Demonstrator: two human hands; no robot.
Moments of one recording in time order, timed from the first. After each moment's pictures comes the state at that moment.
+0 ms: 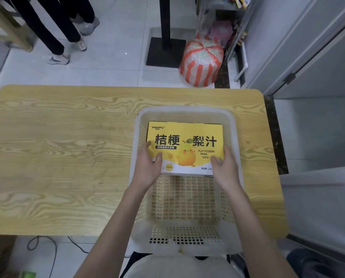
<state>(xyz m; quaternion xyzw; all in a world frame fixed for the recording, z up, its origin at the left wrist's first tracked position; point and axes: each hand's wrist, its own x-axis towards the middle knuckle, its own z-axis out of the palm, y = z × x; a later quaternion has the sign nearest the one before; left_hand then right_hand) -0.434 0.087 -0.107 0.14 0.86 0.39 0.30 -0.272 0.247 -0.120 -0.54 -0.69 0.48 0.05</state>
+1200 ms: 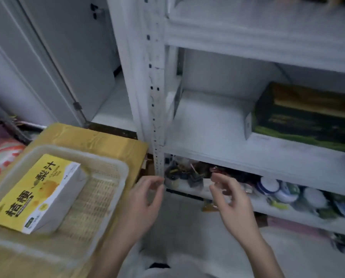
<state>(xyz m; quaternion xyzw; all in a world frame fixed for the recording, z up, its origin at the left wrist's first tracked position) -0.197 -0.083 0.014 0.78 0.41 0.27 0.40 0.003 -0.210 0.010 -0.75 -0.39 0.20 0.49</state>
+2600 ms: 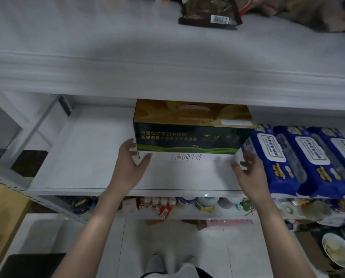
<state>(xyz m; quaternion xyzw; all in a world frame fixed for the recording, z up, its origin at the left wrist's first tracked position) 0.211 -0.099 0.008 0.73 0.40 0.24 0.50 0.428 -0.345 0.003 -0.86 -0.17 0.12 0.47</state>
